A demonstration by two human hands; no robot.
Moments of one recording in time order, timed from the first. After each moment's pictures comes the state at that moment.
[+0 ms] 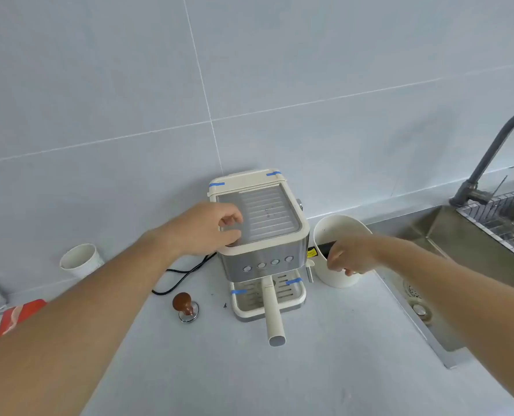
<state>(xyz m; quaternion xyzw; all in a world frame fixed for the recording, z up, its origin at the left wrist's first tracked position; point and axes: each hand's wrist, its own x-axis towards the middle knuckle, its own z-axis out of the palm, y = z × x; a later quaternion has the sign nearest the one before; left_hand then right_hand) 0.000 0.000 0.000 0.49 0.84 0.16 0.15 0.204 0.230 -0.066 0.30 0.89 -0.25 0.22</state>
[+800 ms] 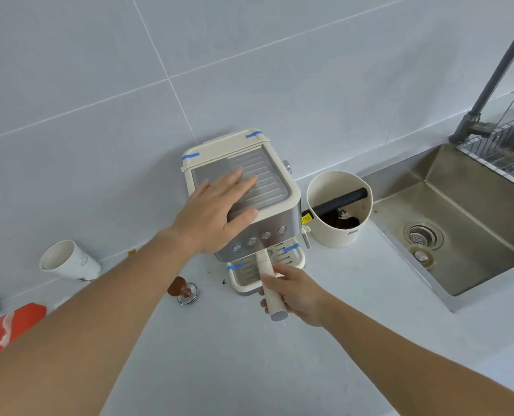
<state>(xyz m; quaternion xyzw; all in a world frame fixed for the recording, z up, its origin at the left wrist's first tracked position) 0.003 0.034 -0.053 0.61 0.79 0.06 0.03 0.187 0.100 -0.183 0.34 0.48 -0.81 0.01</state>
